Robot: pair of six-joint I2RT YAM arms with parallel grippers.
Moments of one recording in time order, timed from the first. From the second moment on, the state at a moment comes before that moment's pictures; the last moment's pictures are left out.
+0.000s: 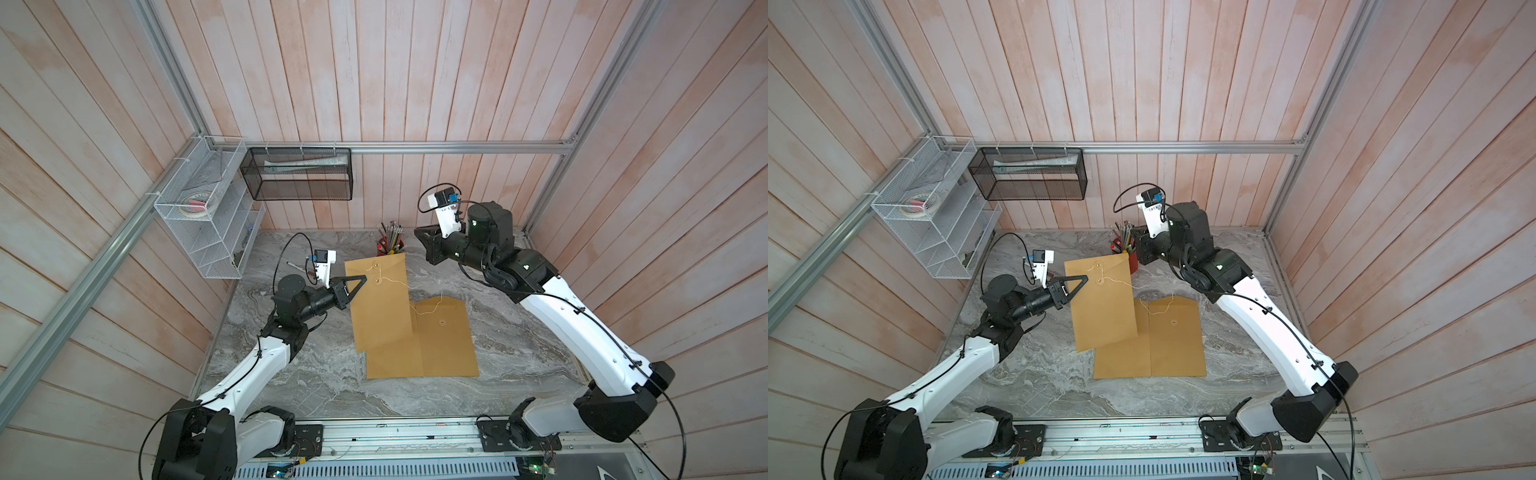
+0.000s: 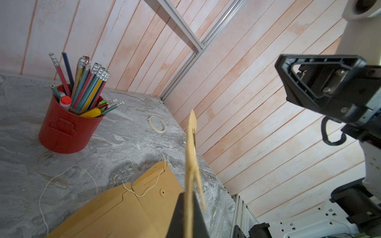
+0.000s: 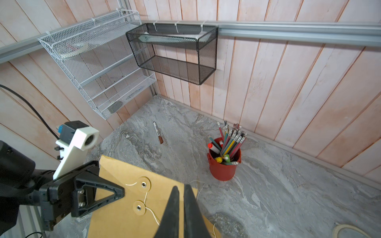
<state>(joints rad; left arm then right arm) -0.28 1.15 0.68 0.43 0.71 -0.64 0.68 1.42 1.63 -0.55 -0.08 0.15</state>
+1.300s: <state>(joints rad) -0.28 1.08 1.05 -0.20 0.64 -0.28 0.67 1.35 1.18 -0.37 -0.24 0.08</state>
